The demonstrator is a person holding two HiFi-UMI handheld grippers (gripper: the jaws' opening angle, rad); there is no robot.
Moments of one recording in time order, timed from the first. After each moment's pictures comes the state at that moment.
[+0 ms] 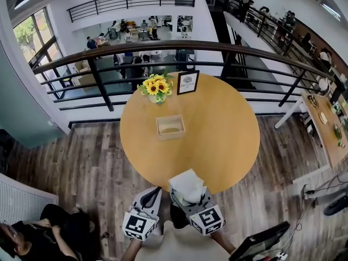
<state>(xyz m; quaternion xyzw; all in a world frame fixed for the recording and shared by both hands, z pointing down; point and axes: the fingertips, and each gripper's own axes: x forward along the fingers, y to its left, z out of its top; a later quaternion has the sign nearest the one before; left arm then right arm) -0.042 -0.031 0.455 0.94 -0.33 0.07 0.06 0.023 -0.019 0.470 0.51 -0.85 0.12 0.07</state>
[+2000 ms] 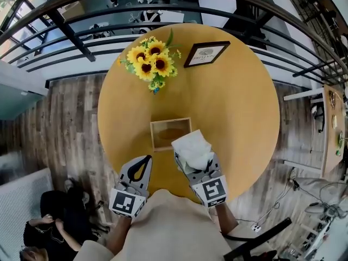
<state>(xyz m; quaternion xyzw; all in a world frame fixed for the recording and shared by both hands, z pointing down) -0.014 -0.299 0.505 0.92 -0.33 0.14 0.16 0.096 -0.294 0.526 0.51 -0.82 0.18 0.19</state>
